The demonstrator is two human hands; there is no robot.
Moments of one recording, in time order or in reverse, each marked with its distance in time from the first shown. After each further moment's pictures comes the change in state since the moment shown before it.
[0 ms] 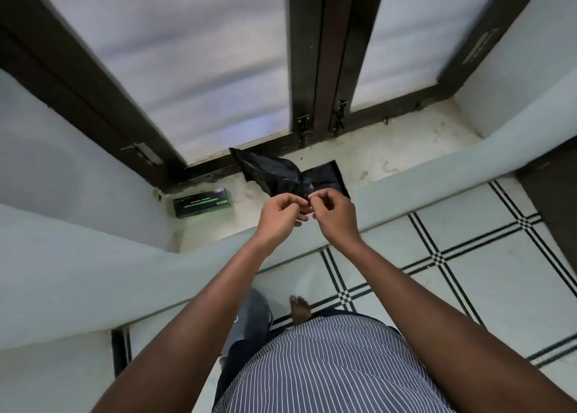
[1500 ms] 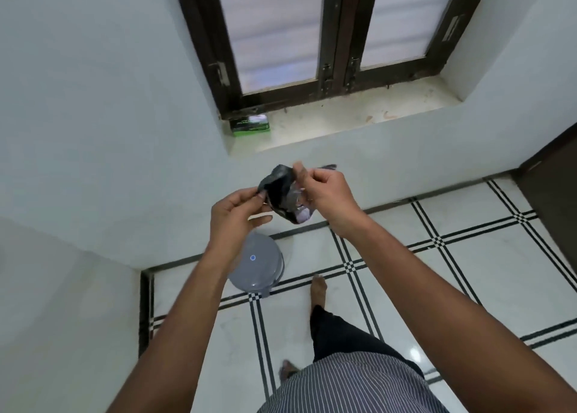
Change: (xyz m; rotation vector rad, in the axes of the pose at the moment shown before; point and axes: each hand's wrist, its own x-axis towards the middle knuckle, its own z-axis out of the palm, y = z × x) left_hand -0.391 -0.106 -0.069 -0.445 0.266 0.171; right_hand -0.337 -0.058 -0.012 0.269 -0.317 -0.005
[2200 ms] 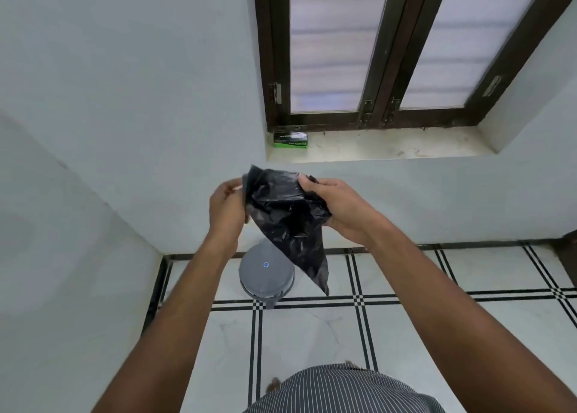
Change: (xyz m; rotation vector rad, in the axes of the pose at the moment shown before) left_hand -0.055 0.019 -0.031 -0.019 0.385 0.067; right_hand -0.062 -0.049 0.006 0.028 -0.462 0.154
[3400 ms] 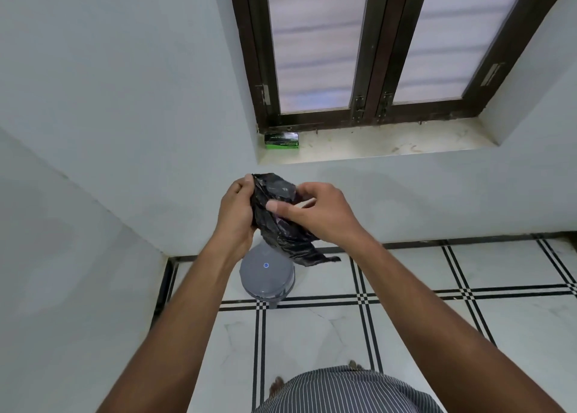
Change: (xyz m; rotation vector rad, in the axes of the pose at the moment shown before) left_hand -0.017 0.008 0.066 -0.138 -0.126 -0.093; right_hand -0.009 0.014 -0.024 -0.519 0.262 -0.265
